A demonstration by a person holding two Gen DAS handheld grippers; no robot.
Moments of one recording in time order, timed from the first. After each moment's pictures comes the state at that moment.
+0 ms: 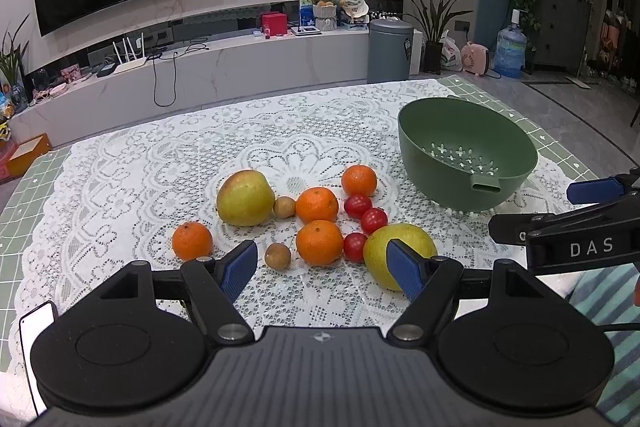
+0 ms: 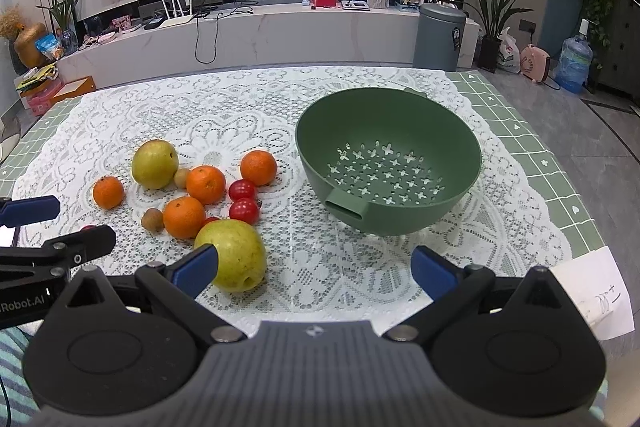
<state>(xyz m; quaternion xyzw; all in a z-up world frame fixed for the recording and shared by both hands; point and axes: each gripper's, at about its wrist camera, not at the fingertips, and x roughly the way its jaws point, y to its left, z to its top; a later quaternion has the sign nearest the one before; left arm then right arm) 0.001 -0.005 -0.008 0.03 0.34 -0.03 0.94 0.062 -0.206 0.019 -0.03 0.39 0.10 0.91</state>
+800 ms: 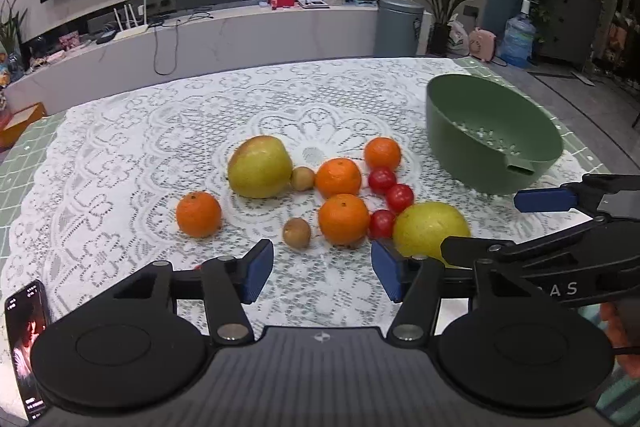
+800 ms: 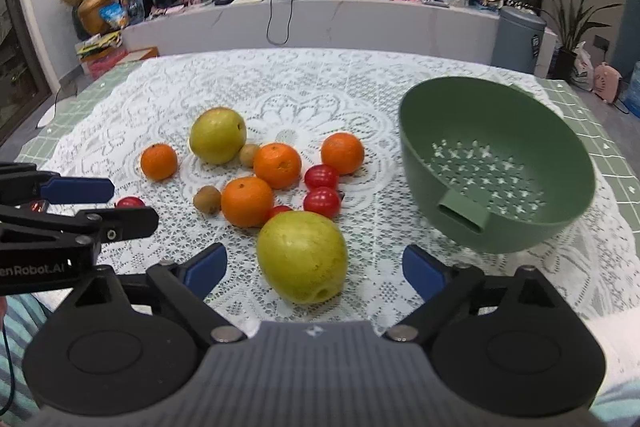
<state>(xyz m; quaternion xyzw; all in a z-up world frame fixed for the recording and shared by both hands) 0.023 0.024 -0.031 0.01 0.38 -0.03 0.92 0.093 -0.159 -0.026 -0.05 0.40 0.22 0.89</state>
